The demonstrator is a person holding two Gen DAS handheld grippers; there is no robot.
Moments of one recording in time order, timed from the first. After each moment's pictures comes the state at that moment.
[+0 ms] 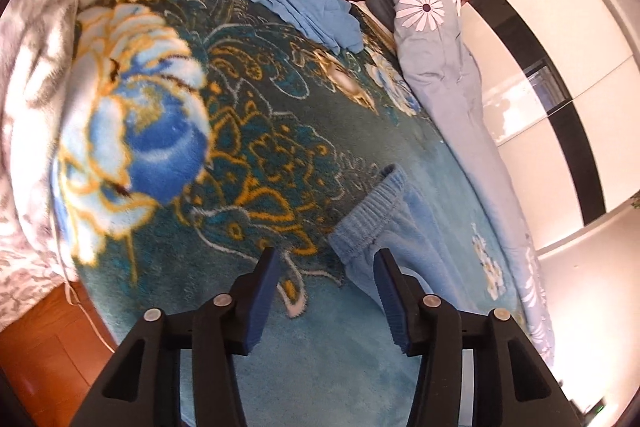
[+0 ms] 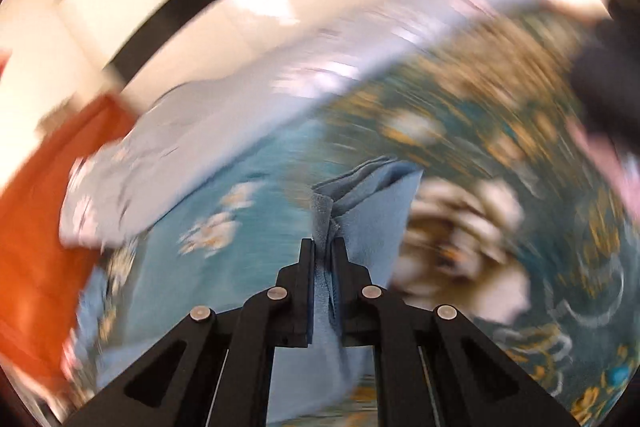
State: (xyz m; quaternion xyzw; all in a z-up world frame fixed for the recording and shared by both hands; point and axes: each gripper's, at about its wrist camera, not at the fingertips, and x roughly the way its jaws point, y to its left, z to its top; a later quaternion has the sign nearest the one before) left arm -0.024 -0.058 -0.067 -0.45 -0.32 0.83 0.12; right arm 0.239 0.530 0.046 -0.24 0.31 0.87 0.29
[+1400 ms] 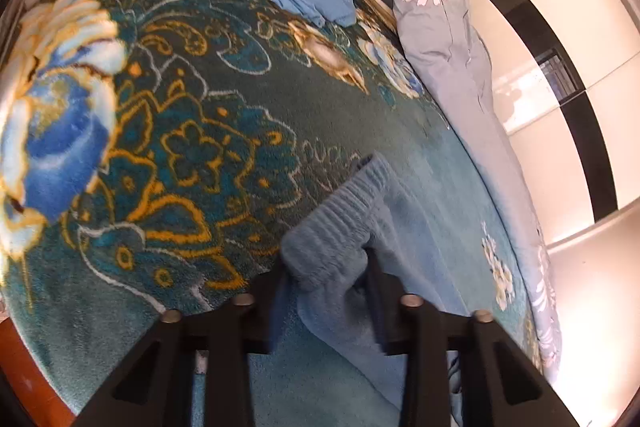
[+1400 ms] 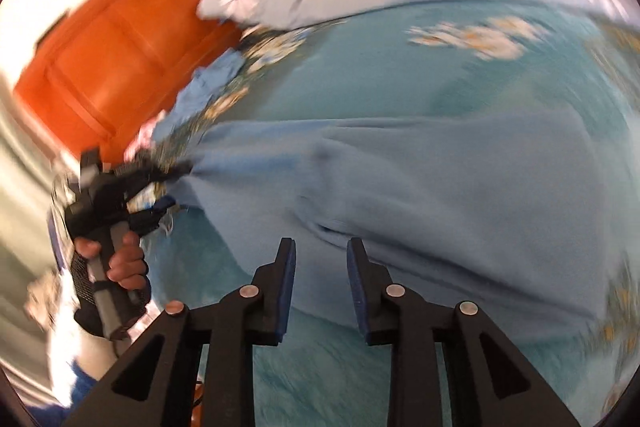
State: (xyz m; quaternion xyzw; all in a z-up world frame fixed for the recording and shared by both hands) left arm -0.070 0.004 -0.069 -0.46 -0.30 0.83 0.10; right arm 0.136 0.351 -0.047 -0.41 0.26 0.87 -0.02
